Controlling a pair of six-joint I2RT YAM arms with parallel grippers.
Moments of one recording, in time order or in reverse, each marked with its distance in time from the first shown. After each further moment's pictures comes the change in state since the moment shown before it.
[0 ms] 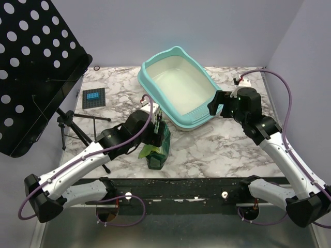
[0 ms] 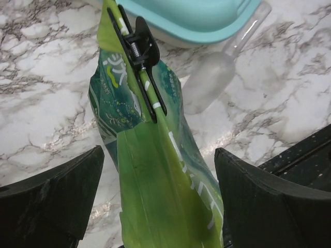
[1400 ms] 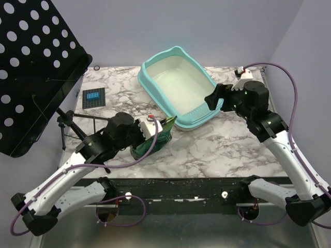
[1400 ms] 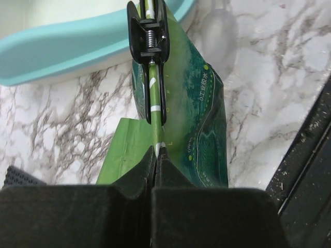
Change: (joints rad) left arm 0.019 -0.092 0.039 -0.097 0.148 0.776; right arm 0.002 0.009 0.109 0.000 -0.130 -0.034
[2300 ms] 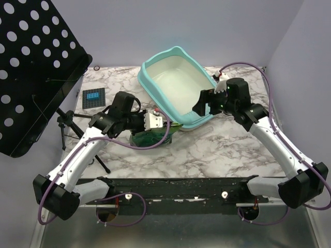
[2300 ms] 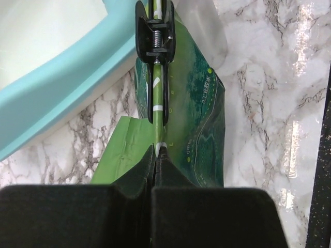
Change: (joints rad) left arm 0.327 0.245 0.121 -0.112 0.563 0.555; right arm 0.000 0.188 -0.004 0.001 -0.265 -0.097
